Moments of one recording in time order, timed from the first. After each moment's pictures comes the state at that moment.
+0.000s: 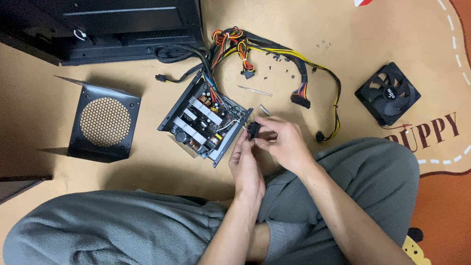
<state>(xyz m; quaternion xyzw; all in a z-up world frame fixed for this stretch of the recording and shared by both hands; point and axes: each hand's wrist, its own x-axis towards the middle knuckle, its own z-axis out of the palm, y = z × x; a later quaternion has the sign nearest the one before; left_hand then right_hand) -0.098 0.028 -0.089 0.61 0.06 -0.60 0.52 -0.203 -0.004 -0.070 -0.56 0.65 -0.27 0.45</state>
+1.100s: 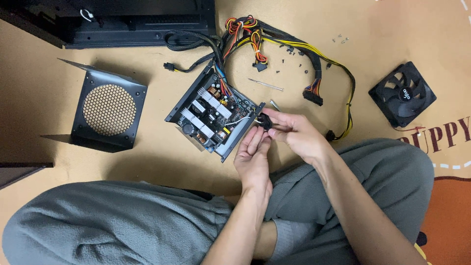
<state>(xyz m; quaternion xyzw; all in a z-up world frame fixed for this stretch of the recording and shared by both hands) -0.098 0.040 -0.115 0.59 0.03 -0.60 0.54 -0.220 -0.010 -0.106 -0.40 0.58 -0.32 0.63</state>
